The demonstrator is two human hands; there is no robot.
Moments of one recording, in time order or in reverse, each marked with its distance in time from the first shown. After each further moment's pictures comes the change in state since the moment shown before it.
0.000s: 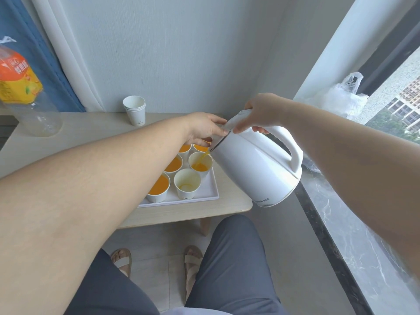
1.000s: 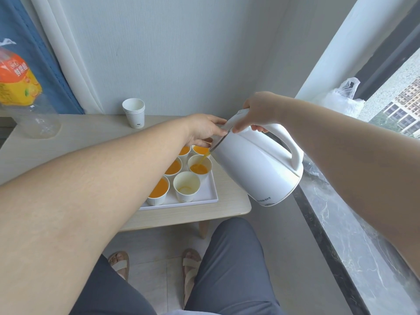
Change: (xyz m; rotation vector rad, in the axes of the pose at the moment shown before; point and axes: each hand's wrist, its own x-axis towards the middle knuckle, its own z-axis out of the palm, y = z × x) left_hand -0.003 0.006 -0.002 -0.046 -0.013 0.005; right_hand 0.004 -0.010 -0.010 -0.098 -0.016 0.011
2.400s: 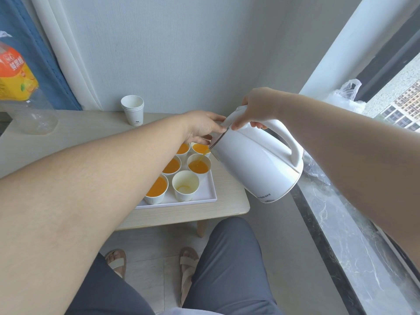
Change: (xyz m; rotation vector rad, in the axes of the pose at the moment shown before) left_hand 0.003 0.001 -0.005 -0.009 -0.004 0.012; right_hand 0.007 -0.006 -0.008 -0.139 -0.013 -0.028
